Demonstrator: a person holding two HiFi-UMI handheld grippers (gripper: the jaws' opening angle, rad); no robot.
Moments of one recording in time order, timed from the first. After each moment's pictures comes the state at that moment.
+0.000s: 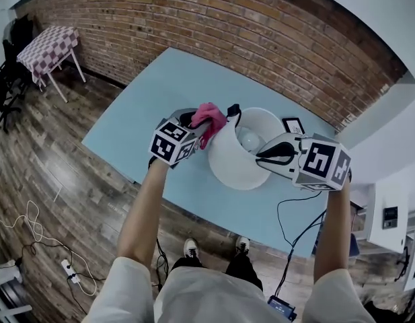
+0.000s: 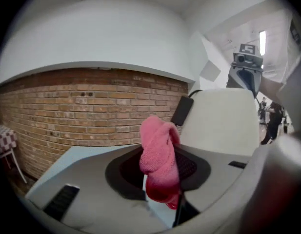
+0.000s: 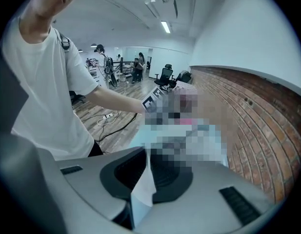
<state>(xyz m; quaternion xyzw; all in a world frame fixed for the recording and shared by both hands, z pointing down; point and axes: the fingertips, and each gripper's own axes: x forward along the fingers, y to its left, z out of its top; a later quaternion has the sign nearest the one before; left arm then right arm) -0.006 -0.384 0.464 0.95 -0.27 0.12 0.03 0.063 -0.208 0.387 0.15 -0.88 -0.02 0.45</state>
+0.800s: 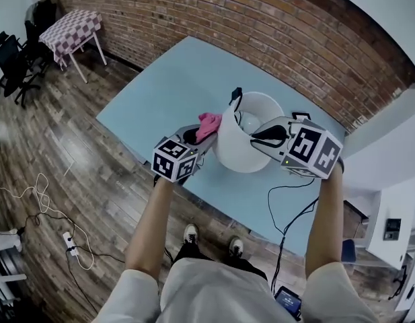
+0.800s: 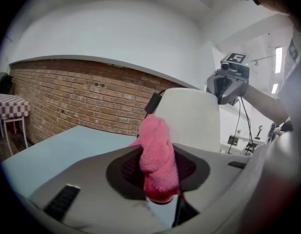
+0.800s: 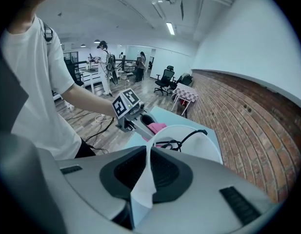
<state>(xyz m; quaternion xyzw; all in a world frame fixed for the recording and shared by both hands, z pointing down) -0.012 -0.280 0.485 0.94 -0.31 0.08 0.11 0.061 -0.206 0.392 0.15 -0.88 -0.05 0.45</state>
